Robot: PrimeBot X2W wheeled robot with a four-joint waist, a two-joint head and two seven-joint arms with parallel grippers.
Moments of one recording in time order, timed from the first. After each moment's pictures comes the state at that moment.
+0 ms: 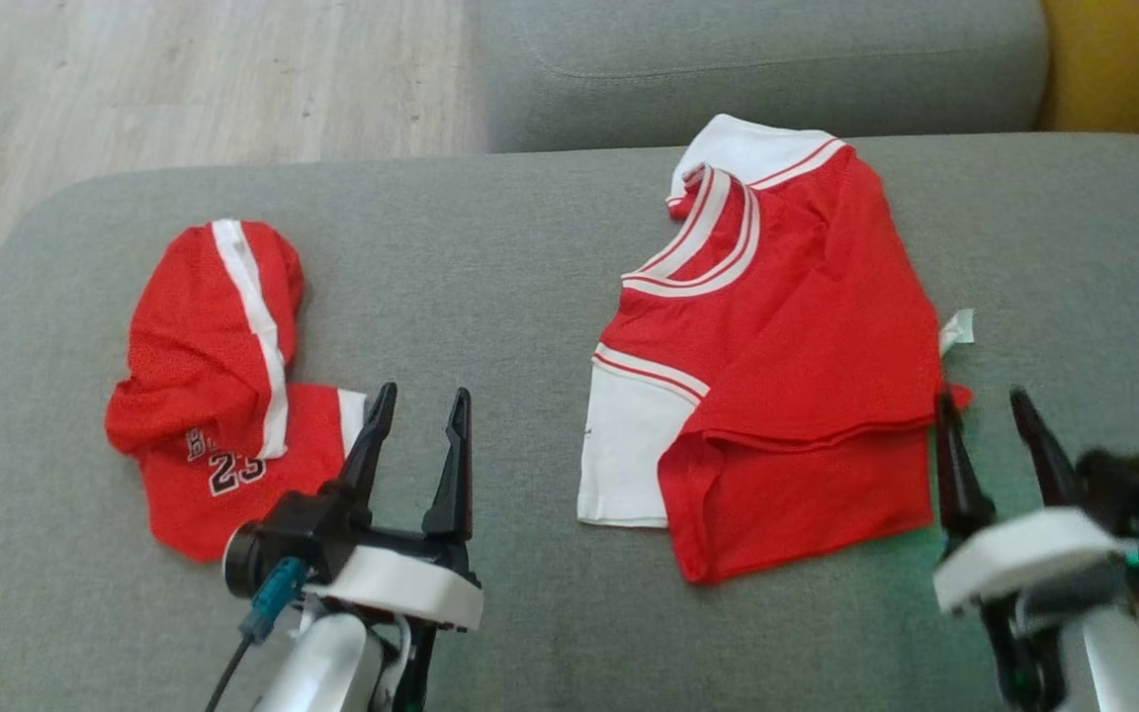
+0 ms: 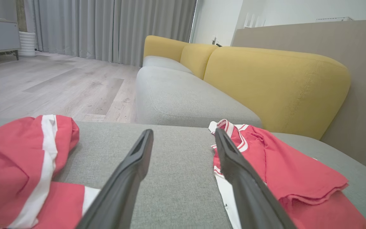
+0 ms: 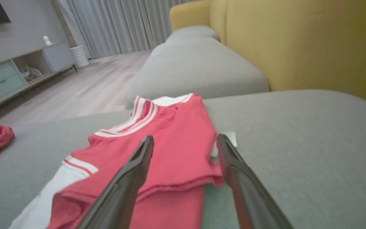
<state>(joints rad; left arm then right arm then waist) -0.20 0.05 -0.39 0.36 -0.36 -0.02 -0.25 -0.10 -0.05 -0.05 0.25 0.17 0.13 -0.04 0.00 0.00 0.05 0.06</state>
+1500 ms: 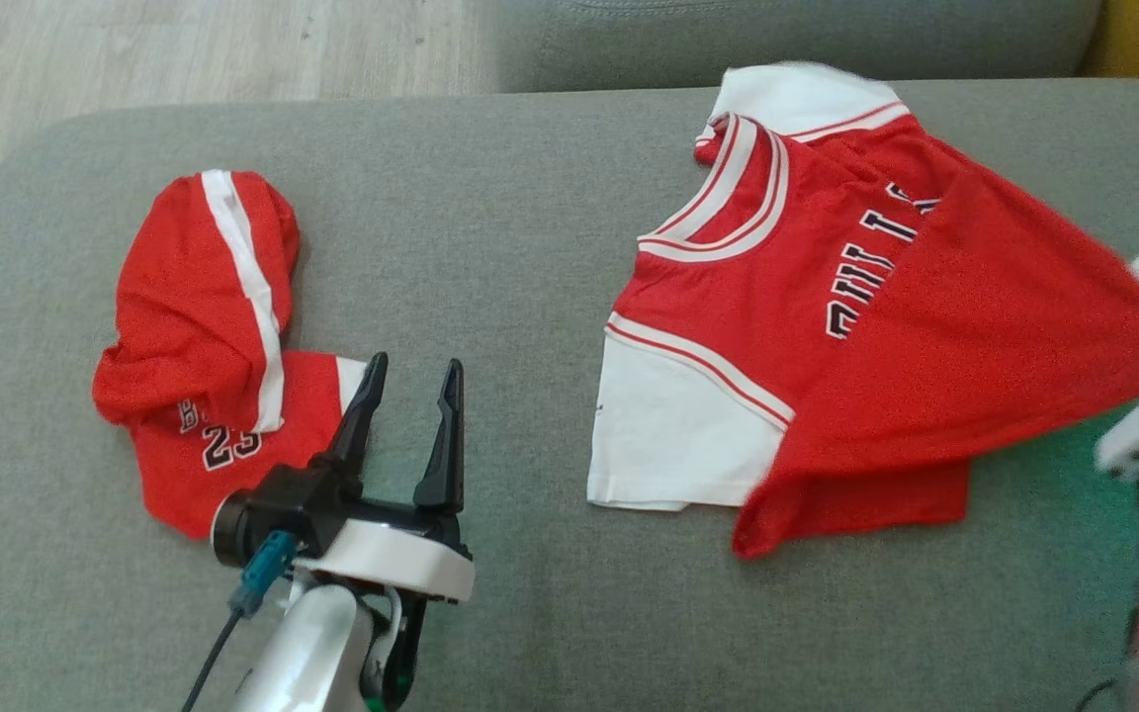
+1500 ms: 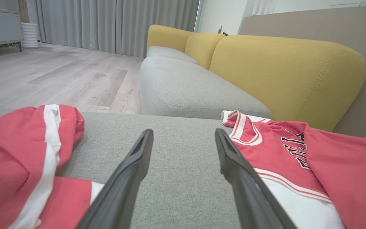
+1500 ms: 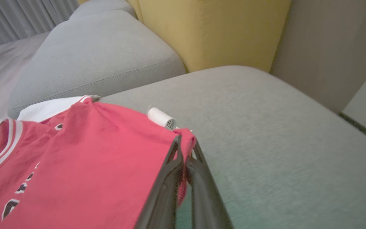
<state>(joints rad) -0.24 0.05 -0.36 0.37 -0.33 -0.04 -0.25 -0.42 -0.04 -0.57 0.54 -0.09 0.13 0.08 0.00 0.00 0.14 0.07</state>
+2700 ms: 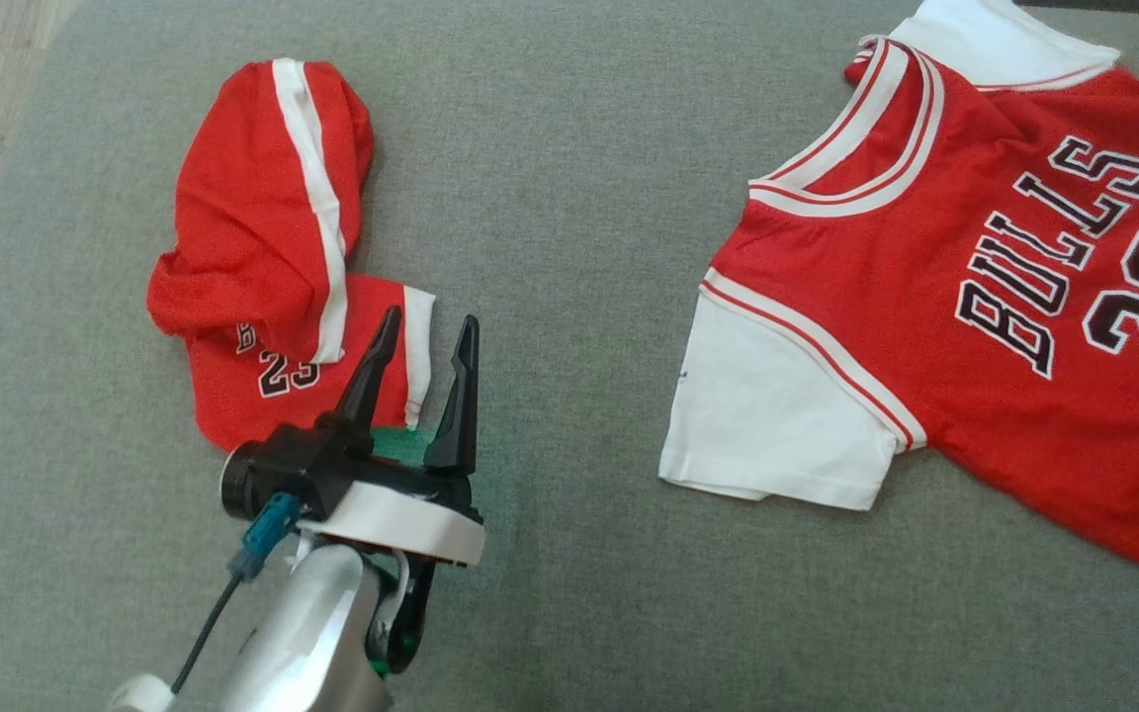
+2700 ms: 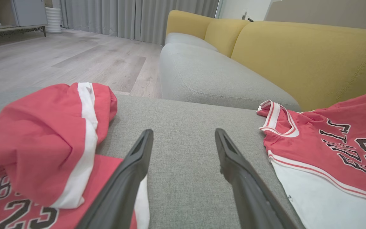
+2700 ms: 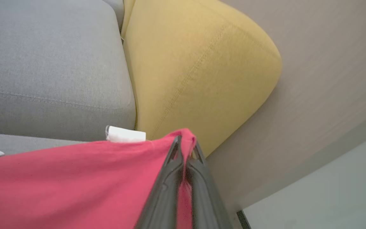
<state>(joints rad) -0.31 0.05 -0.38 0.35 -0.35 -0.05 -0.25 -0.75 -0.50 -0.49 0.57 -0.41 0.13 0.24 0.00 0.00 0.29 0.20</state>
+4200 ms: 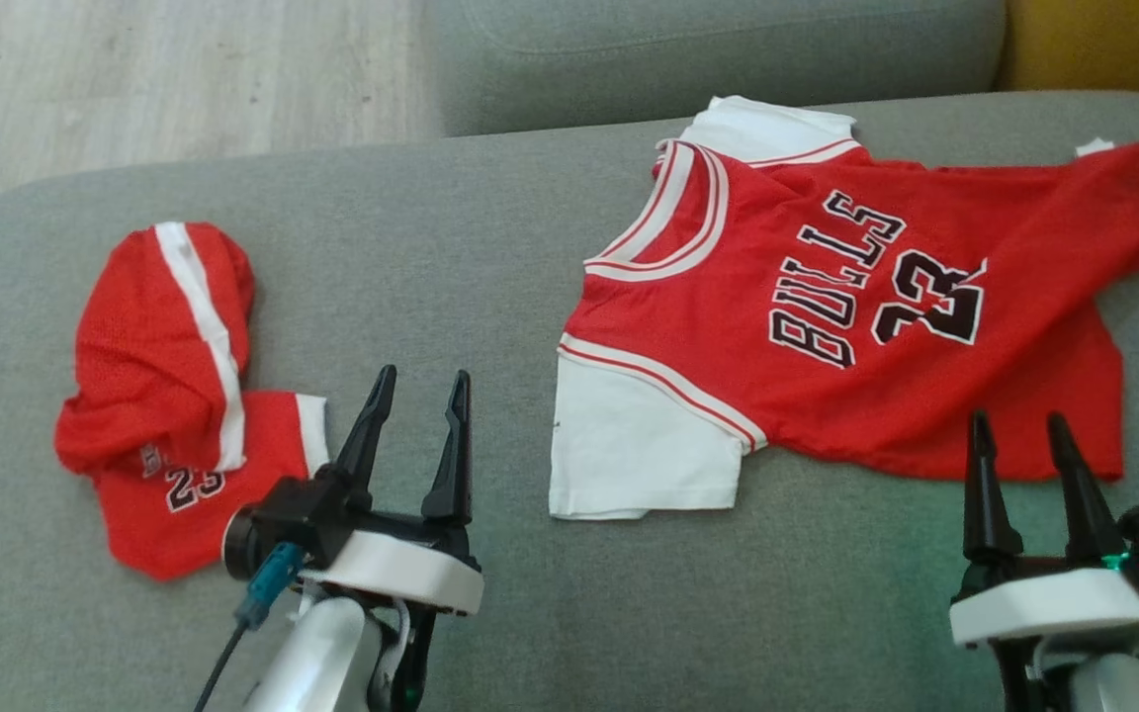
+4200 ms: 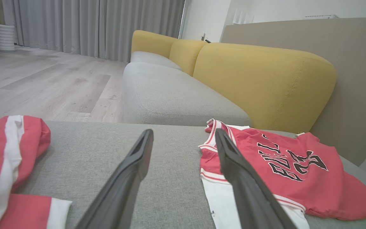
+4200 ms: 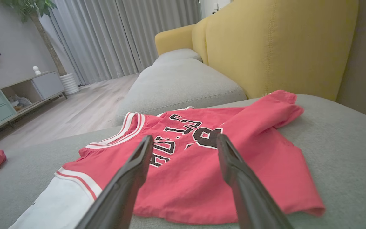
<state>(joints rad) -0.22 0.05 -0.38 0.35 -0.37 -0.03 -0.25 0.04 -0.04 -0.07 0.16 0.22 0.13 -0.20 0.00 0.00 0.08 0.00</state>
